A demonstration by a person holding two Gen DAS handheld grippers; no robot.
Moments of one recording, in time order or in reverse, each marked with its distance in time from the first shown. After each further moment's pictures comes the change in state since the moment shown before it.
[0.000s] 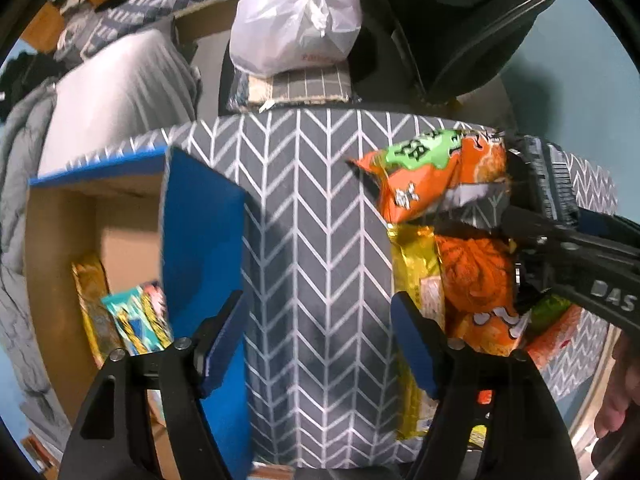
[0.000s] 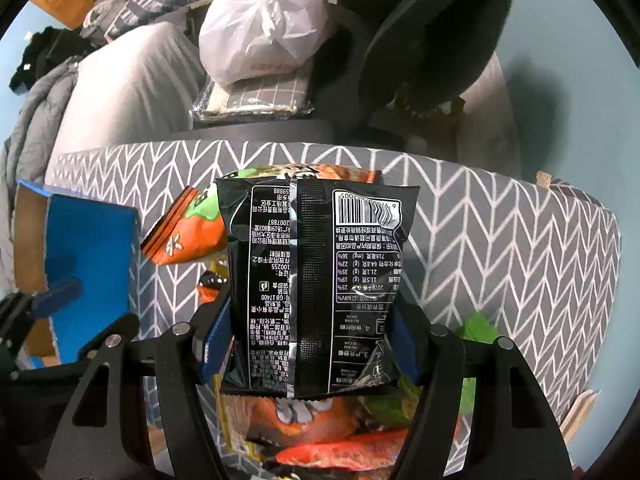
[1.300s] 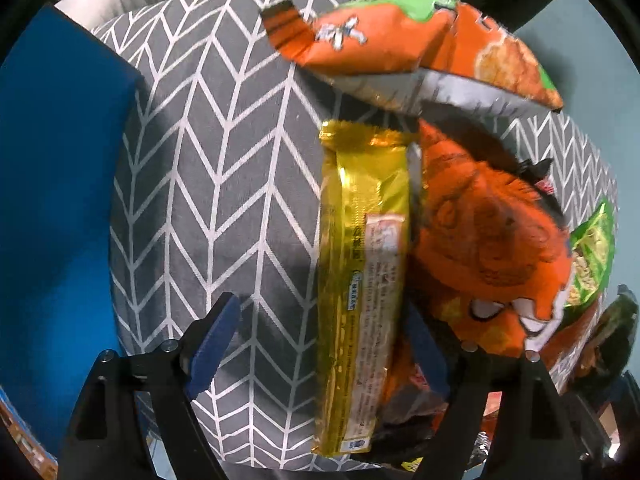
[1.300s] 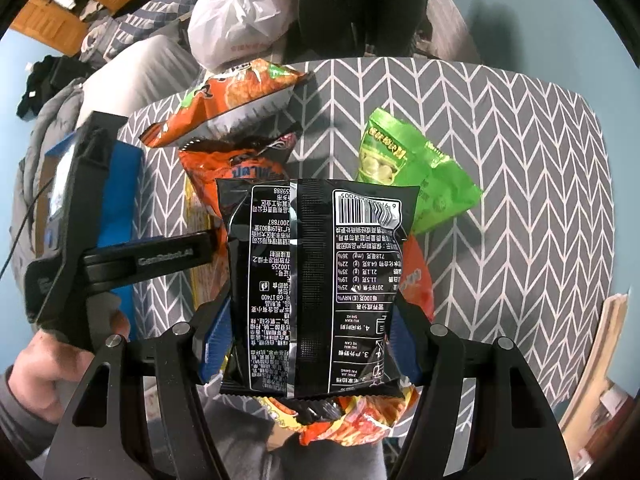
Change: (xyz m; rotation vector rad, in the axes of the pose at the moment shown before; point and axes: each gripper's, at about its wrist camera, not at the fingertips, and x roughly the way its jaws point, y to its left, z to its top) left arm 0.089 -0.062 -0.035 -0.111 0.167 -0.108; right arm -0.040 -0.046 -0.109 0.075 0.004 0.095
